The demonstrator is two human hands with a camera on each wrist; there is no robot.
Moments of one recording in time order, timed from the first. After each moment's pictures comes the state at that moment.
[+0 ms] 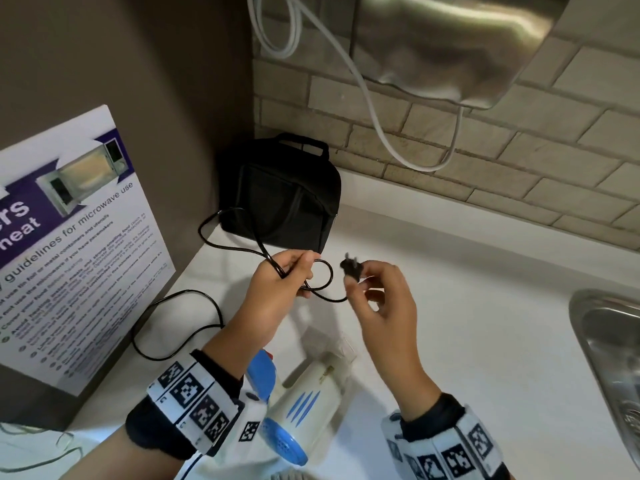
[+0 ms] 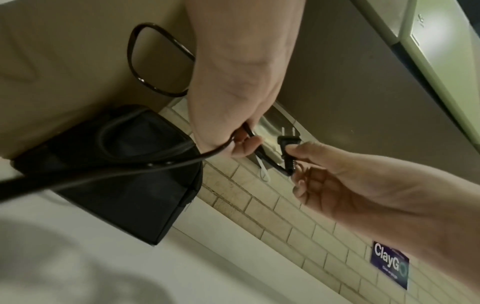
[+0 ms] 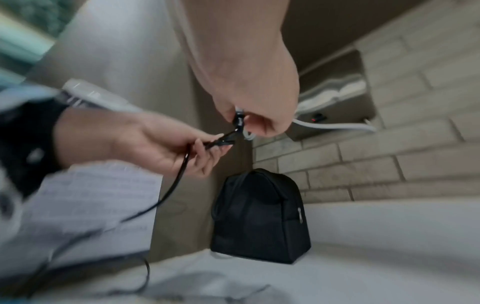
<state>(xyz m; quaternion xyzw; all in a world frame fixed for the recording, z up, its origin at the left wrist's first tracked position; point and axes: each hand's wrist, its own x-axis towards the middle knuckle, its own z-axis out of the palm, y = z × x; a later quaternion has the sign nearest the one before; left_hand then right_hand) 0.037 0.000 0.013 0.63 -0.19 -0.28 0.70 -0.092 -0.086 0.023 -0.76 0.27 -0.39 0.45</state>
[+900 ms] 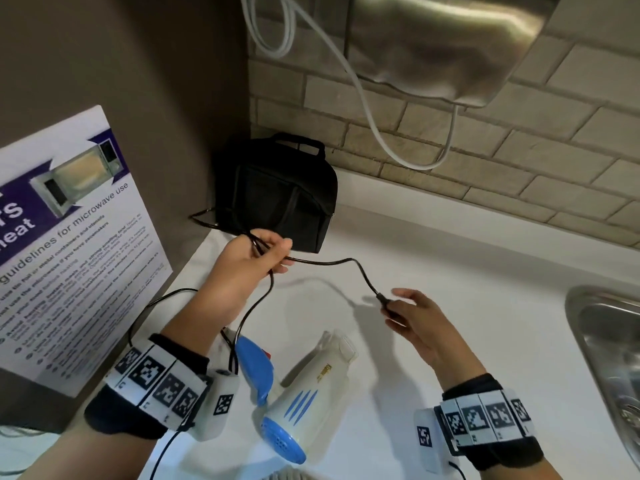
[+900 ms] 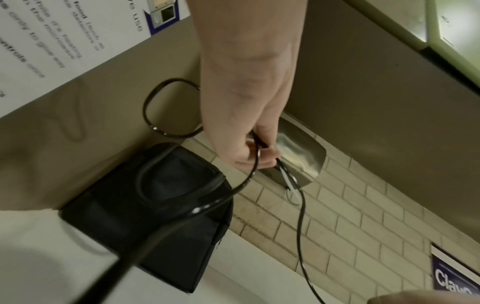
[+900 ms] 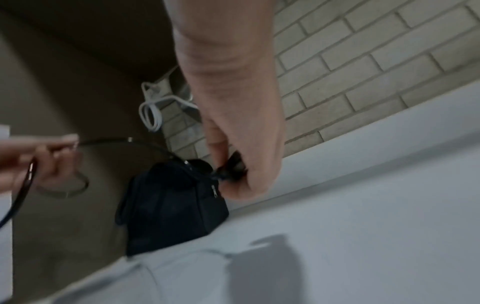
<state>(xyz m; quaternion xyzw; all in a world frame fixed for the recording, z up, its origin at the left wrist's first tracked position) 0.076 0.015 0.024 0.64 -0.22 -0.27 0.68 -0.127 -0.170 -0.015 -0.51 0.48 -0.17 0.70</state>
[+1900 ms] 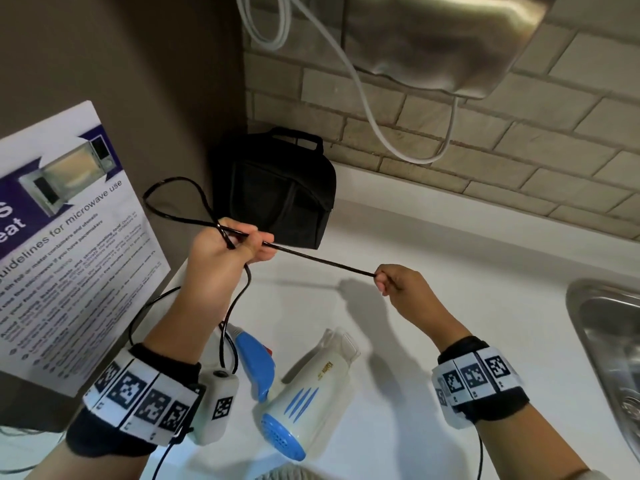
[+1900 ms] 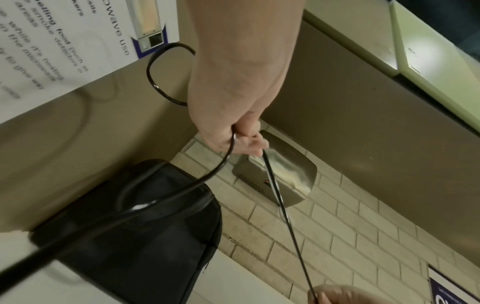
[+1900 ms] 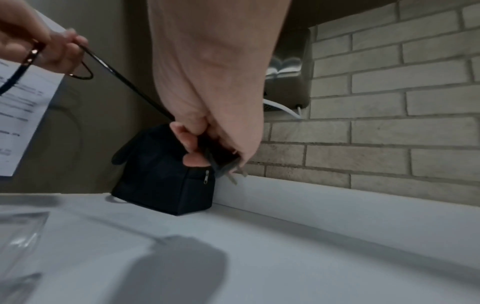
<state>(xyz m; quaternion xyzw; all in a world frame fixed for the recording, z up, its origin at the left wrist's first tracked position) 0.074 0.034 0.039 0.63 -0.19 -0.19 0.73 -0.103 -0.194 -0.017 -0.91 0.26 -0.09 0.30</state>
